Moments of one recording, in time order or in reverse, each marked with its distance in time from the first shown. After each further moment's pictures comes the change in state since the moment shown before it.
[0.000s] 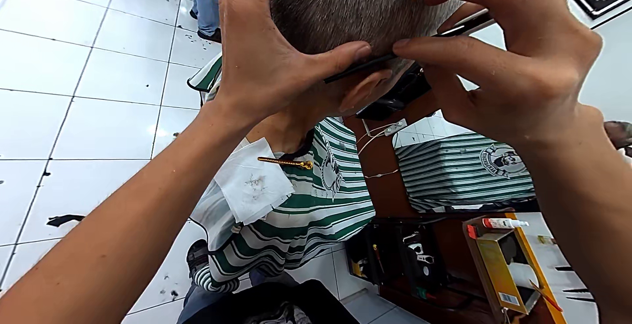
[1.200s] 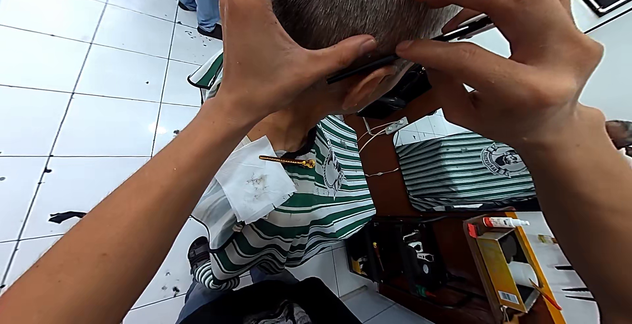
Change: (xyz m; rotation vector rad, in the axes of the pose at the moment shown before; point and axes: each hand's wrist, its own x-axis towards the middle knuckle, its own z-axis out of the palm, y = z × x) left_hand -0.001 0.000 0.001 -0.018 0.018 0.011; right_hand -0.005 0.001 0.004 -0.015 0.000 -0.015
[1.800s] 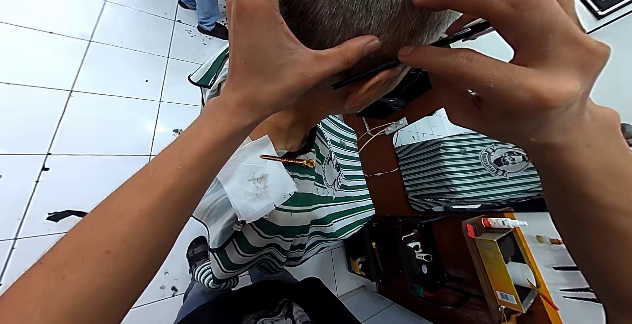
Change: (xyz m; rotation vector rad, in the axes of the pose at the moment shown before) left_hand 0.000 0.001 0.000 0.016 -0.007 -0.019; right_hand 0.002 0.001 -0.004 -0.016 -0.043 -0.036
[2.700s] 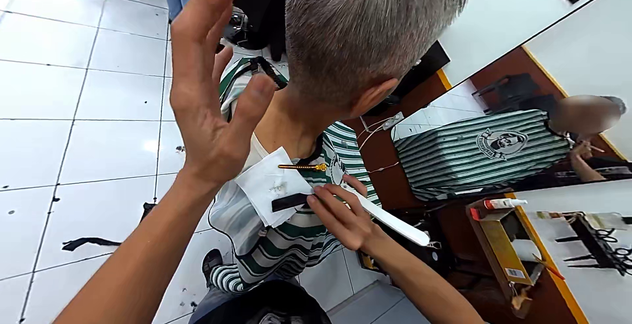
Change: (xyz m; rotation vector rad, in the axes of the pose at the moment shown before) left_hand -0.044 -0.002 -0.078 -0.161 -0.118 -0.091; right_hand -0.042 -0.218 0.143 0.101 0.287 0.406
